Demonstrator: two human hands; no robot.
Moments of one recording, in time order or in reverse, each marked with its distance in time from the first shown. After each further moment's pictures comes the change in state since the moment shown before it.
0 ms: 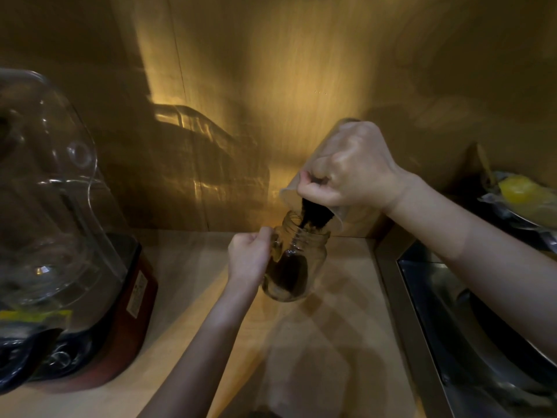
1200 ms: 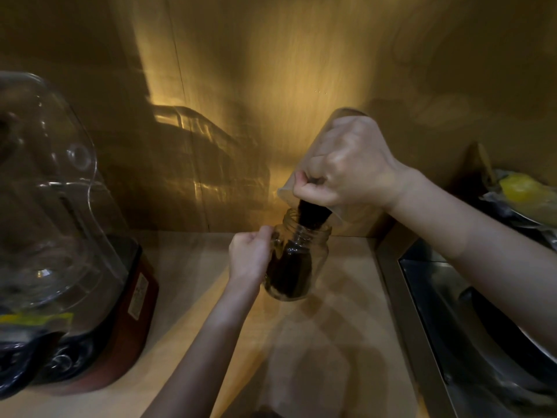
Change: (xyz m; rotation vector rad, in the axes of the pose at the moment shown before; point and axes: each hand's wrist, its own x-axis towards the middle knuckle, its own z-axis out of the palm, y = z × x) left_hand 0.002 0.003 0.001 -0.045 0.030 -0.020; right_hand 0.006 0.002 0.000 -0.055 -0.011 -0.066
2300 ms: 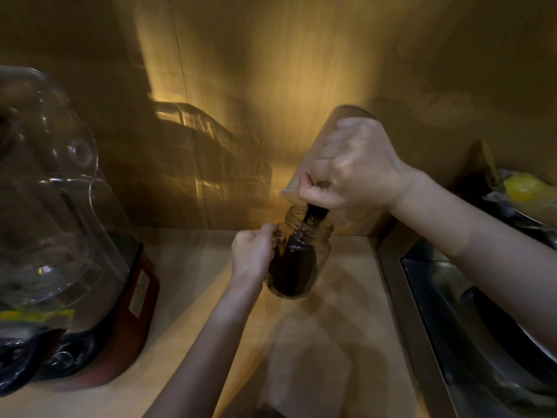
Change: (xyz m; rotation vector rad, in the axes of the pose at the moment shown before) left_hand 0.007 -0.004 0.002 -0.037 0.015 -0.038; right_hand 0.000 -0.003 -0.005 -0.047 0.045 -0.074
